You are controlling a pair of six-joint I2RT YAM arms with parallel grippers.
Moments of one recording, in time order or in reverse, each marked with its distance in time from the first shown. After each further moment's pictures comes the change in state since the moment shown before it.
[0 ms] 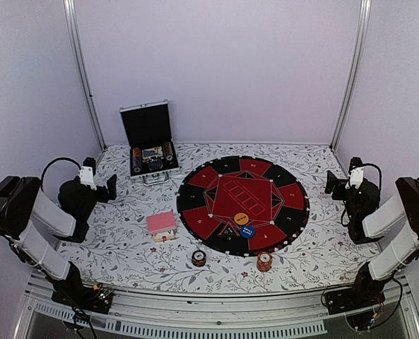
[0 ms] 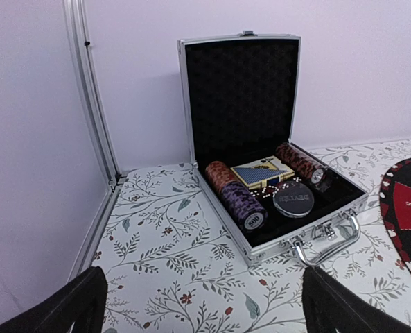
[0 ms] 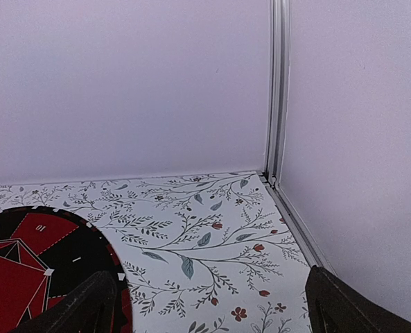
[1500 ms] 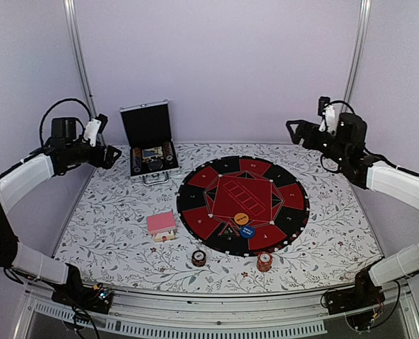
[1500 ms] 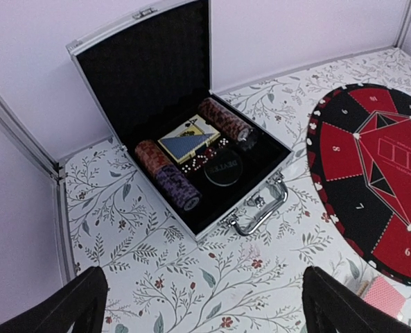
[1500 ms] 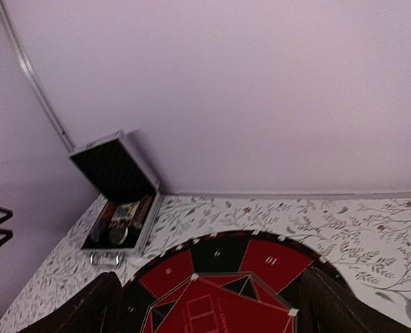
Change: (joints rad) left arm 0.003 -0.241 0.771 -1.479 0.256 0.181; right arm 0.302 -0.220 0.705 -1.007 -0.185 0.328
